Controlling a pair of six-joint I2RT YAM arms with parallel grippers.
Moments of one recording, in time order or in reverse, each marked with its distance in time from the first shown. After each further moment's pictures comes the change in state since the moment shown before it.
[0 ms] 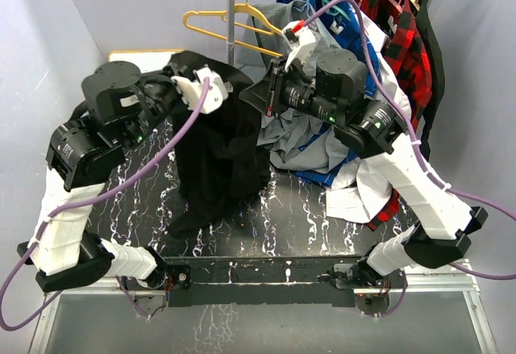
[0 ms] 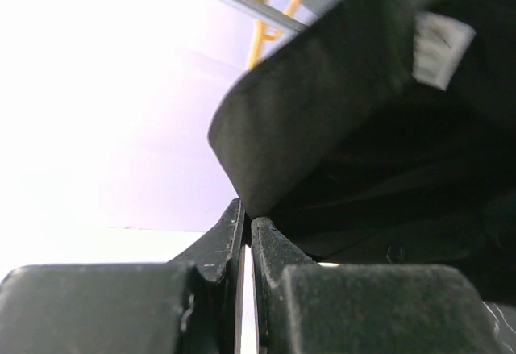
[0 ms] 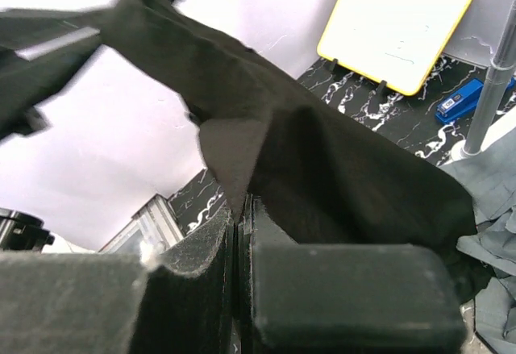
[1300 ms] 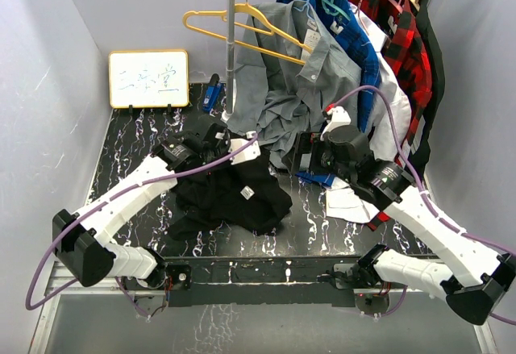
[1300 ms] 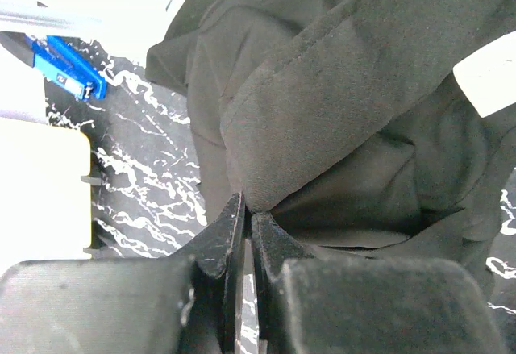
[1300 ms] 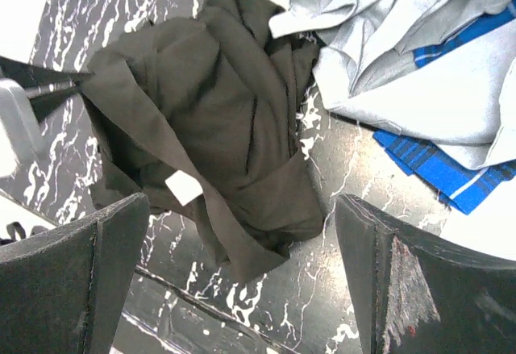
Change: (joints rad) left arm 0.082 0.014 -0.896 0.259 0.273 -0.280; right arm -0.123 -0.432 -0.847 -0.011 0.265 0.116
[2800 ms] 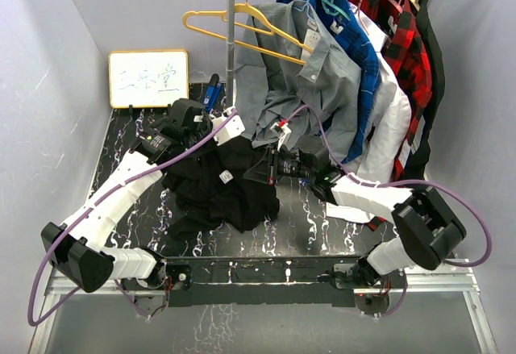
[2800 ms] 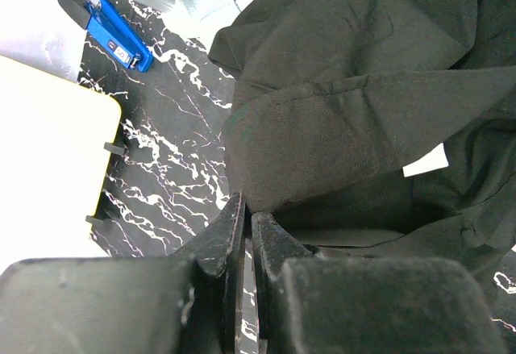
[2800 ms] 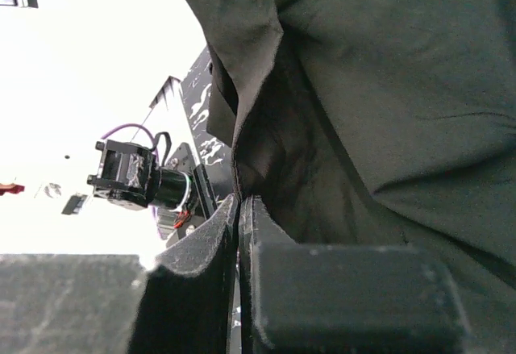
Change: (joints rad) left arm 0.148 -0.042 0.098 -0.024 0.058 -0.048; right arm -0.024 0.405 -0.367 1.067 -0.703 0.118
